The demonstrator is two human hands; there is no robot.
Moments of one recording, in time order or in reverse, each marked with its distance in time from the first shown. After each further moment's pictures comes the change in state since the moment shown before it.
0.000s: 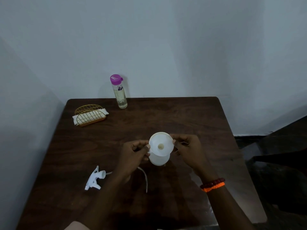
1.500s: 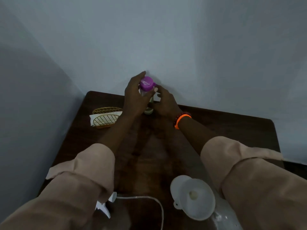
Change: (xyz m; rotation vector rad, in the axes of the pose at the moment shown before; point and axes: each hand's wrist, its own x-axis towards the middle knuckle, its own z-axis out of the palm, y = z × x) left_hand 0.262 0.066 -0.102 0.271 0.440 0.529; right_hand 0.307 -0.044 0.176 -0.282 -0.285 -0.313
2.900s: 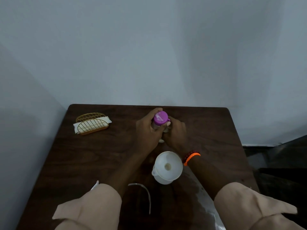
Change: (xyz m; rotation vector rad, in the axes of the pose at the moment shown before) left_hand -0.162 0.106 0.038 -0.080 -0.189 0.055; right_hand -0.200 -0.001 -0.063 -0.201 0.373 -0.011
